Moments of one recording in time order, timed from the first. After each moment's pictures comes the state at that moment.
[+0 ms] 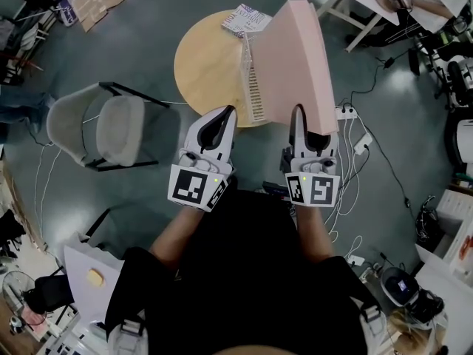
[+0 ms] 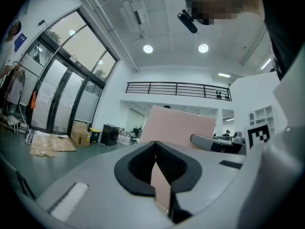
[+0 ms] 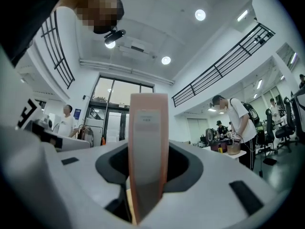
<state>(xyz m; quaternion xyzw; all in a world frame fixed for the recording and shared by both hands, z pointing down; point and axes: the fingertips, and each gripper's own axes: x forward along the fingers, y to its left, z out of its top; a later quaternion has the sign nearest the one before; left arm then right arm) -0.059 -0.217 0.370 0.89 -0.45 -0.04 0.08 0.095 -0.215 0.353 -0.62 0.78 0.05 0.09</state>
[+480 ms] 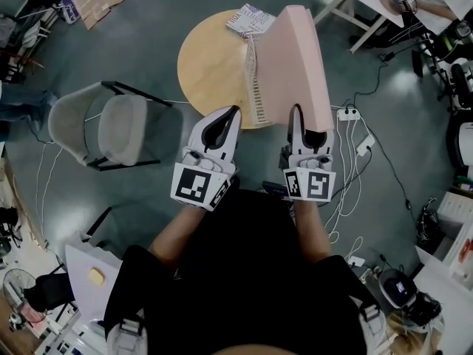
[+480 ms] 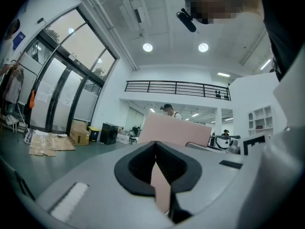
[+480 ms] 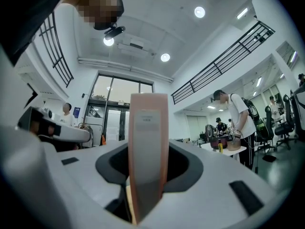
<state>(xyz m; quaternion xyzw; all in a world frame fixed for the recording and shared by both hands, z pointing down) -0.059 -0.230 0.376 0.89 -0.44 -0.04 0.08 0.090 -0.236 0.383 -0.62 0.78 0.03 0.08</state>
